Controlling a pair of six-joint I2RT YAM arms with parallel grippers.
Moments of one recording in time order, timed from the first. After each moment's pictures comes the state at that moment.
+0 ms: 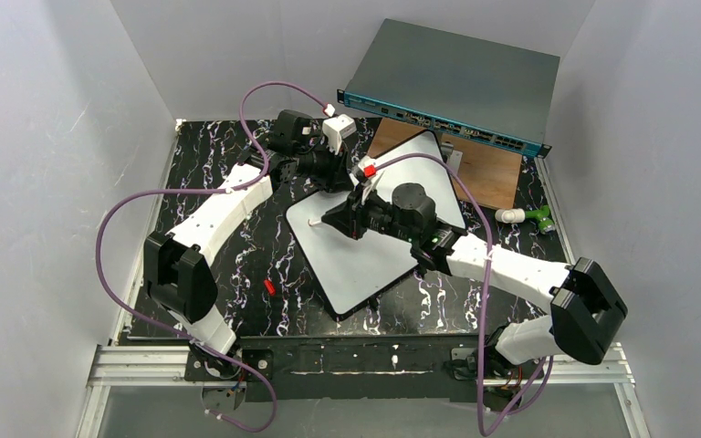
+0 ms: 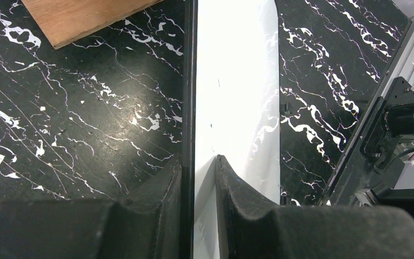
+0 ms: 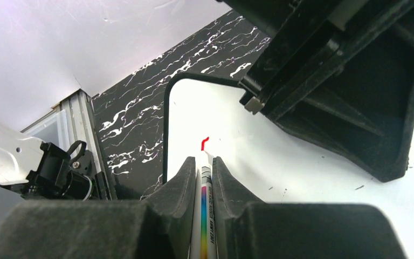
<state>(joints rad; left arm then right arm) -0.49 1.66 1.52 -0.60 0.53 0.09 0.90 1.38 0.92 0.37 -0.26 0.28</state>
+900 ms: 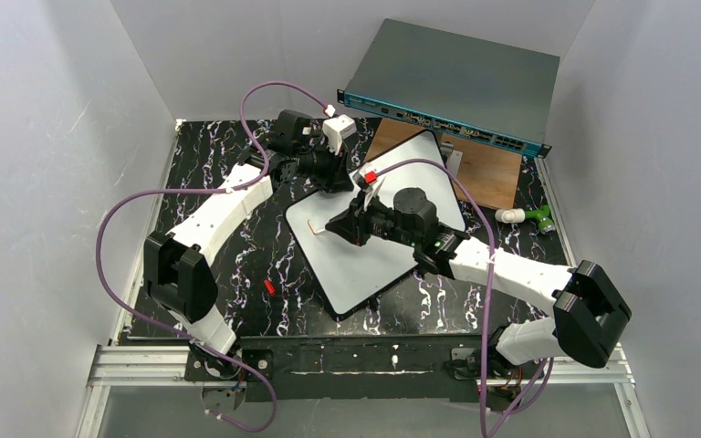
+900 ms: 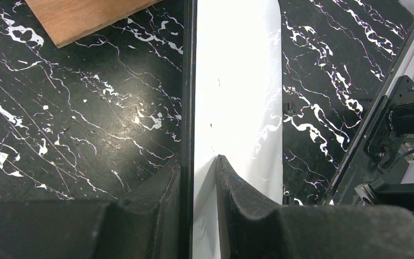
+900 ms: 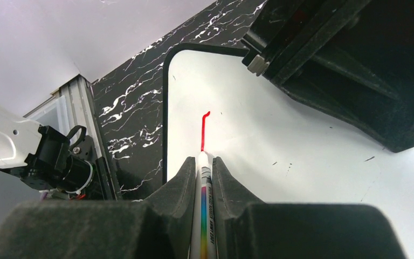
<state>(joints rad) -0.49 1.66 1.52 -0.61 0.52 0.10 0.90 1.35 0.86 0.35 -0.27 0.28</state>
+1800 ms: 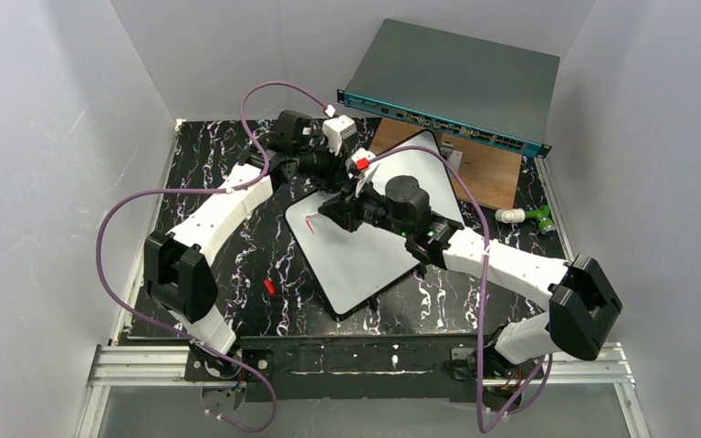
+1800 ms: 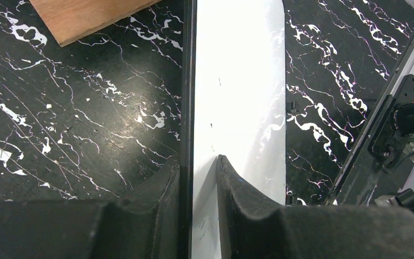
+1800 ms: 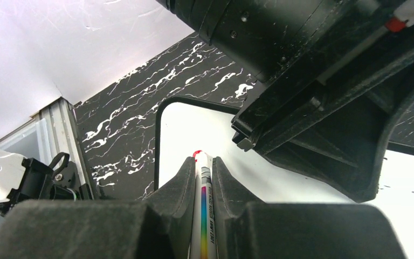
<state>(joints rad) -0.49 1.66 1.52 -0.61 0.51 0.11 0.91 1.41 1.00 0.30 -0.20 0.24</state>
